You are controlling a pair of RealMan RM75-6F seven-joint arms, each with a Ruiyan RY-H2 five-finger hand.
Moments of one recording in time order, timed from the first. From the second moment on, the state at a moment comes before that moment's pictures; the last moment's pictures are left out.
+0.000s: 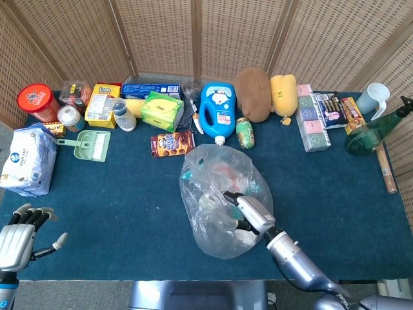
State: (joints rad) left arm -0.02 -1.18 0.03 -1.65 1.57 1.50 0.10; right arm 0.56 -1.37 0.21 -1.96 -1.27 0.91 0.16
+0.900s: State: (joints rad) left arm -0.03 -1.21 0.02 -1.55 1.55 1.48 0.01; right arm 0.72 -1.47 0.41 -2.04 -0.81 0.70 0.37
